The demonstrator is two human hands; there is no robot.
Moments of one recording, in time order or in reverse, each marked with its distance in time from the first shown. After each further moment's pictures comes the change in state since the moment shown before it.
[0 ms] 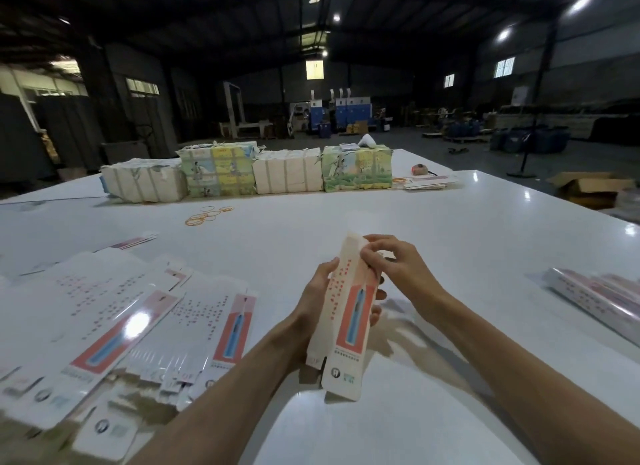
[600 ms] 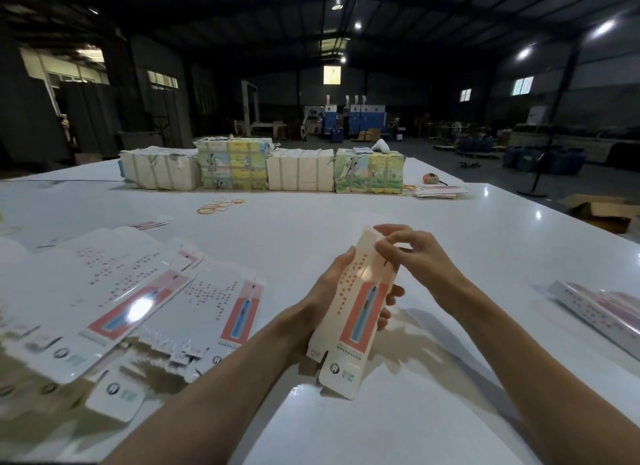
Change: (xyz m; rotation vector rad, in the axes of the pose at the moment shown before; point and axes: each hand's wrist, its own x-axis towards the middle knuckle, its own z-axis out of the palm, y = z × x) left_hand 0.001 -0.001 0.000 0.067 -0.177 -0.015; right_hand -0.005 -0.027 -0.022 -0.006 -0.105 -0.029
